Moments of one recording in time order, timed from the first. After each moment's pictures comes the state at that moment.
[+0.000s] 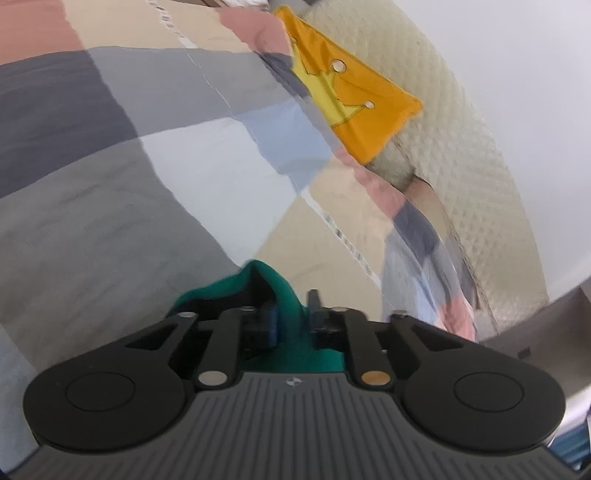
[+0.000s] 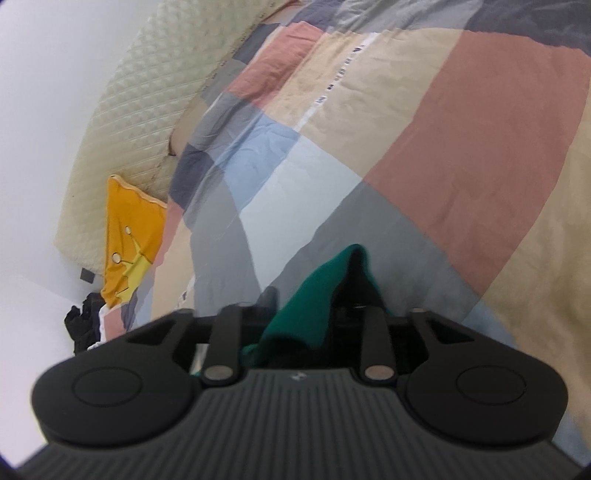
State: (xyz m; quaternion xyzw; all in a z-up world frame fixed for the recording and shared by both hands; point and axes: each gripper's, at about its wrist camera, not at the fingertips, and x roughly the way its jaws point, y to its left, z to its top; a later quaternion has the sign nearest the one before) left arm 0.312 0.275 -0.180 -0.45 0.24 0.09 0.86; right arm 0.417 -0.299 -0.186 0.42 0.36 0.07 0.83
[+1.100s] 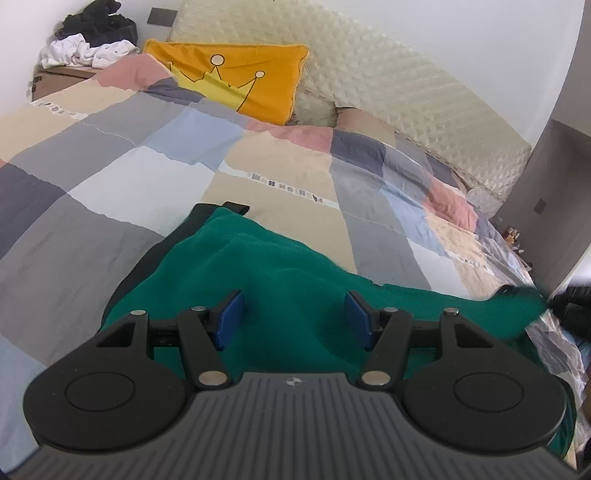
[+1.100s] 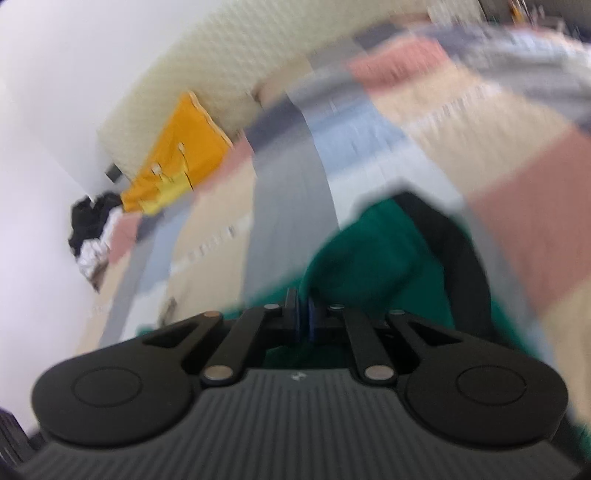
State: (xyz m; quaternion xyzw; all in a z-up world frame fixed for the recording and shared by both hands) left arm 0.269 0.162 -0.159 -0.21 0.27 0.03 0.94; right arm 0.403 -0.227 -0.103 0.23 0.32 0.17 0.90
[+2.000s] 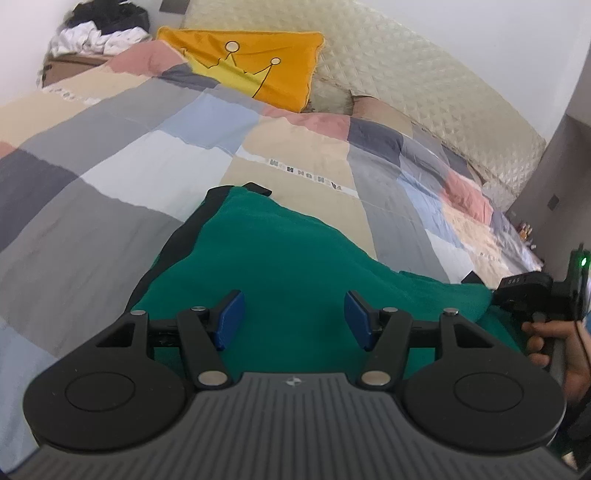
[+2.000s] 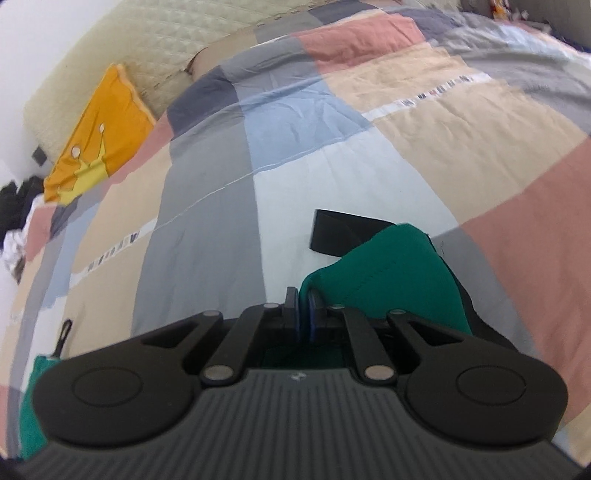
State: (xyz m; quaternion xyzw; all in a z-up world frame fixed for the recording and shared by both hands) left arm 0.278 0.169 -0.169 -0.20 0.29 0.05 0.93; right arm 0.502 -0.195 -0.186 0.15 0.39 0.08 0.91
